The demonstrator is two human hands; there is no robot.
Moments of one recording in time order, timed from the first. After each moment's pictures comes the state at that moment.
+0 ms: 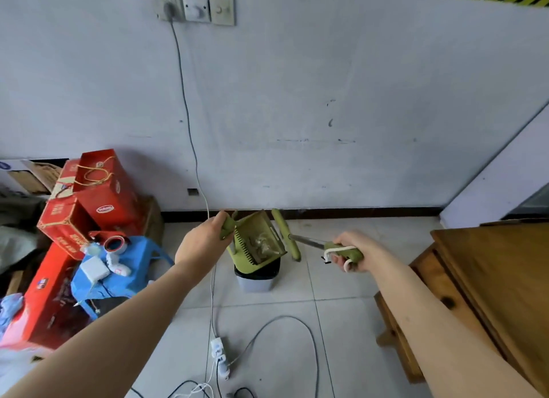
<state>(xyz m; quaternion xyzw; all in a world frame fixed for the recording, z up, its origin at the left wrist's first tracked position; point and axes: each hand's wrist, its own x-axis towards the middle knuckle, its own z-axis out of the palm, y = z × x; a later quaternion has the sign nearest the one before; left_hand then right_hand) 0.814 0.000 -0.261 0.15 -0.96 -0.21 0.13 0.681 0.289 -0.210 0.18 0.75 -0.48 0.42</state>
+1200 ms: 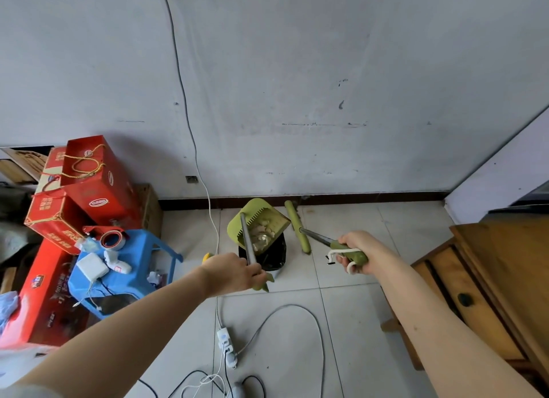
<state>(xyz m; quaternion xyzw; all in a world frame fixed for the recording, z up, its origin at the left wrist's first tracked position) 0.793 -0.026 -0.316 -0.37 -0.90 0.21 -0.05 0.660 0.234 -0.236 0.23 0.76 -0.46 0.40</state>
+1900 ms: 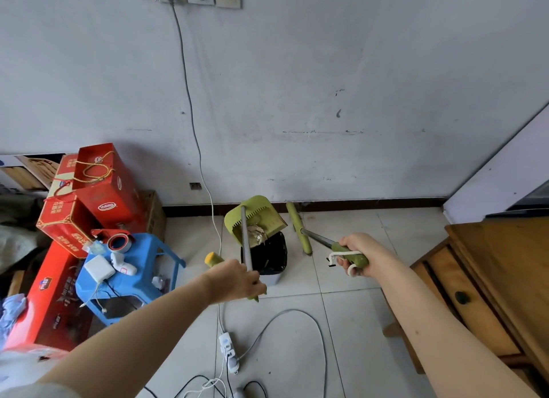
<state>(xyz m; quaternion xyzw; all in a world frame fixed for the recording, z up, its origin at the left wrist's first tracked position) 0.830 -0.014 -0.302 -0.40 -0.88 0.25 0.01 0.695 0.247 -0.221 0.21 0.77 -0.48 0.38</state>
